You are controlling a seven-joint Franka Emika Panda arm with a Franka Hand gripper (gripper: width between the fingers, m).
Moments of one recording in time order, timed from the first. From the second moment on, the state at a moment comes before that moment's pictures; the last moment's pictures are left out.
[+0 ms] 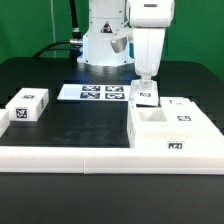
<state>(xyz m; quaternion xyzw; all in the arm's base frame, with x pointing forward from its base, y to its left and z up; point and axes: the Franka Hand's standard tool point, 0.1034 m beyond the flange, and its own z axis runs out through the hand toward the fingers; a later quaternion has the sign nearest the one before) 0.454 0.060 0.068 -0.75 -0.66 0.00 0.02</state>
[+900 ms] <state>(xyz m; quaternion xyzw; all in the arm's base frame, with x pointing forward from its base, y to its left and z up) 0.457 0.059 0.063 -0.75 -0.66 0.01 0.02</state>
